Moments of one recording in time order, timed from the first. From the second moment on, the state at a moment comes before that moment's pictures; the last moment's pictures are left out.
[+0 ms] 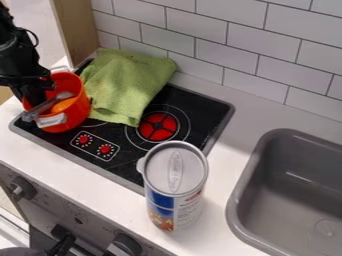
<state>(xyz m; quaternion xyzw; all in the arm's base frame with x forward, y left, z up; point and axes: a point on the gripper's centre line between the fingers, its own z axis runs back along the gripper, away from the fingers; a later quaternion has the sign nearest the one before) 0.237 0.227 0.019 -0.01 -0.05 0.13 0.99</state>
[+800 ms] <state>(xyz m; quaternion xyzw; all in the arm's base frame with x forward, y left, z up) 0.242 0.230 0.053 -0.05 -0.04 0.16 0.99</state>
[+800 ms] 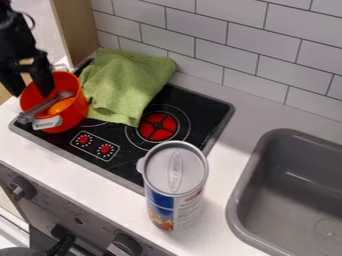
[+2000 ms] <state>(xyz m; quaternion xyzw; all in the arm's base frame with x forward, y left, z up) 0.194 0.140 0.093 -0.03 -0.10 0.08 0.99</state>
